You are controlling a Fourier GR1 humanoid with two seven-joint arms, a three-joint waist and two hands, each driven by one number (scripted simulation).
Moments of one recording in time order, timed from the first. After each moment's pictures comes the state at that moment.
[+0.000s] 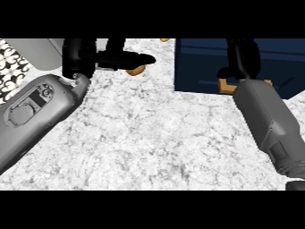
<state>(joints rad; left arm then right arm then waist) -0.95 0.50 -0.62 -1.27 0.50 0.79 0.27 -0.97 -0.20 -0.19 -0.40 1.23 -0.72 -0.10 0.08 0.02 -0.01</state>
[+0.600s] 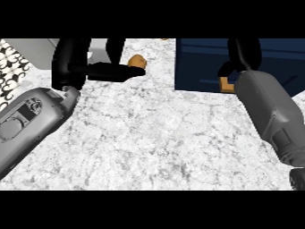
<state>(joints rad) -0.85 0.54 -0.60 -1.36 0.47 0.76 0.26 -1.09 -0.23 -0.24 -0.24 1.22 -0.71 -0.13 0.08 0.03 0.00</state>
